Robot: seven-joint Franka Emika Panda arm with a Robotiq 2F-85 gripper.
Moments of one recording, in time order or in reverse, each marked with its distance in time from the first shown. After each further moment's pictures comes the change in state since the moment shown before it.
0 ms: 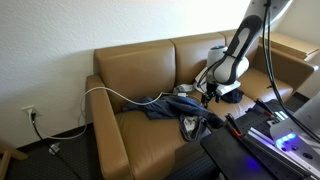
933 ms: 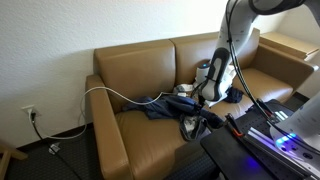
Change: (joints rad) arm 0.224 0.369 -0.155 0.250 0.056 0.130 0.079
